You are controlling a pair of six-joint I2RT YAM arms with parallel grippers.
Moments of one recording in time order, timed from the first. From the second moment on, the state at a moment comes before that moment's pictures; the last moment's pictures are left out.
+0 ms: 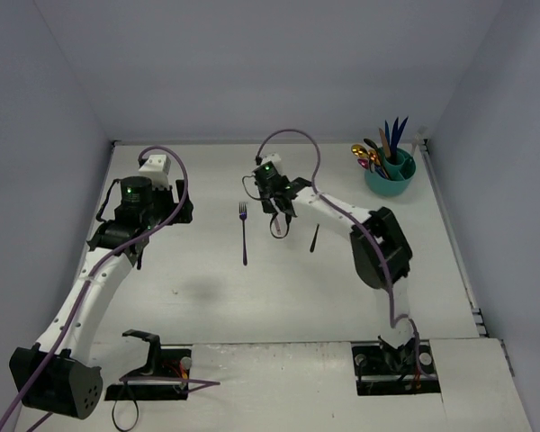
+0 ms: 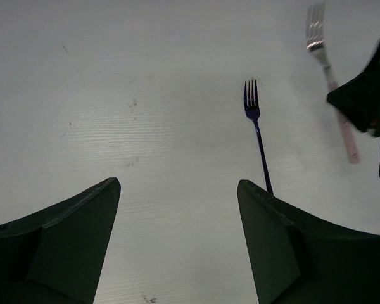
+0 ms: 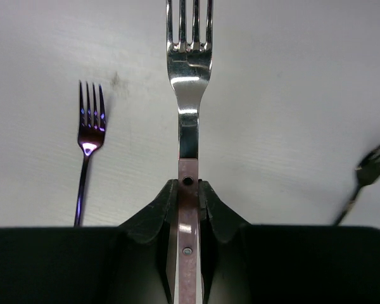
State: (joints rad) left arm -0.20 1.06 1.00 -0.46 0.01 -0.17; right arm 0.69 2.04 1.60 -0.40 0.31 0.31
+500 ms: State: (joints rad) left arm -0.20 1.06 1.00 -0.46 0.02 -0.17; right arm -0.08 1.40 1.35 0.00 0.18 0.16
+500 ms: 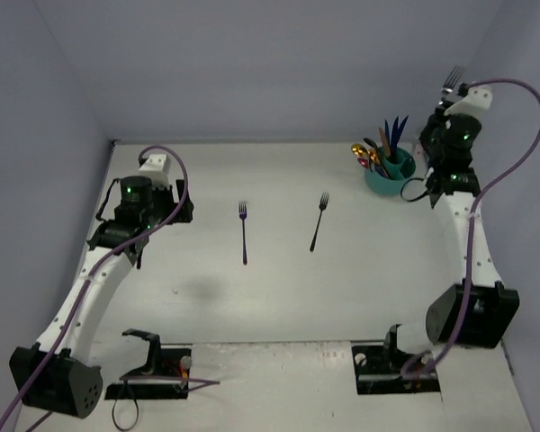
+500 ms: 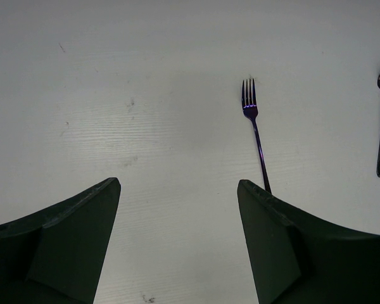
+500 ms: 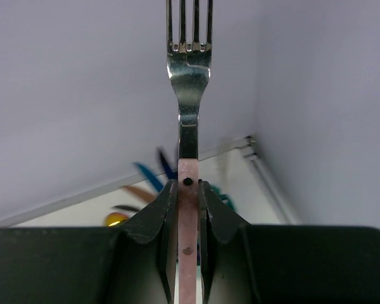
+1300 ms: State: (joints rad) left arm -0.20 1.11 1.00 -0.46 0.03 -0.17; right arm -0.29 2.02 1.49 0.37 -0.18 0.07
